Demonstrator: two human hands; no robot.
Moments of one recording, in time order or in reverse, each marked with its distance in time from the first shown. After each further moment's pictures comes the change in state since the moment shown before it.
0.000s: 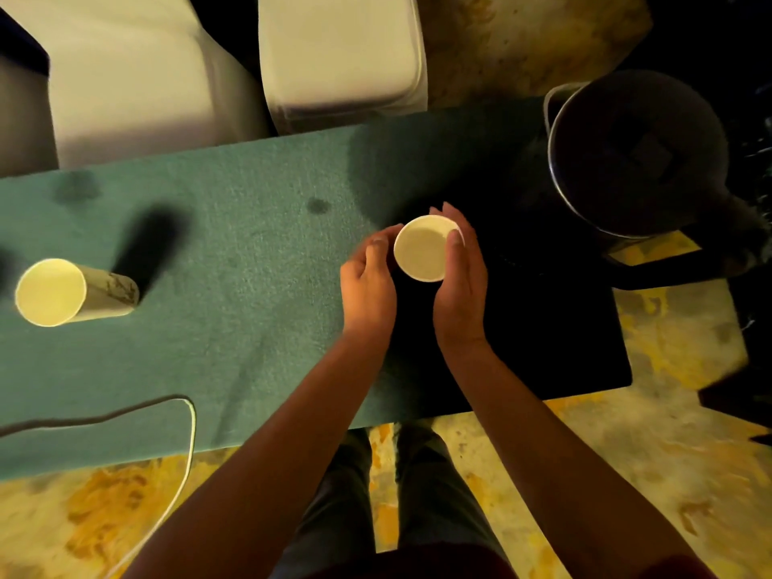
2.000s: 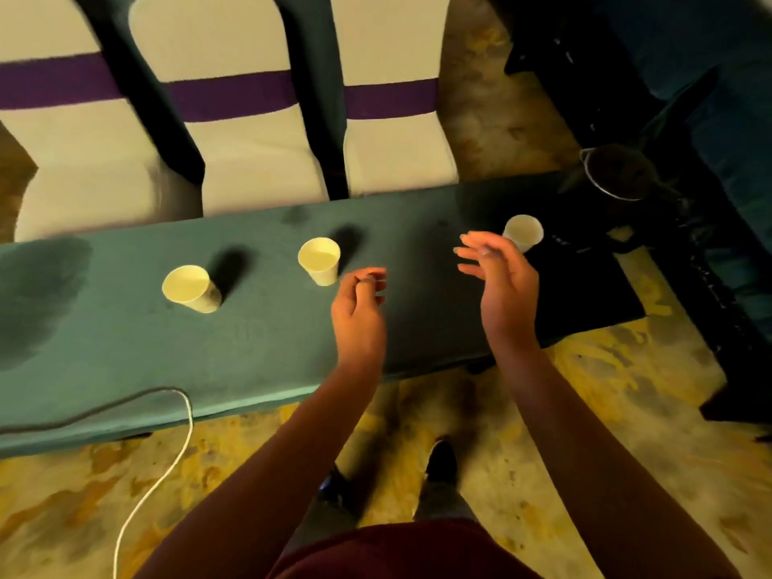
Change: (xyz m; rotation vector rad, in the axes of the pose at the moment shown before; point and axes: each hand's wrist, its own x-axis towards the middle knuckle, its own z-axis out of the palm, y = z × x) left_hand -0.140 0.087 -0.323 -0.096 -0.043 0.327; right_hand -0.255 -0.150 0.122 0.008 0.078 -0.290
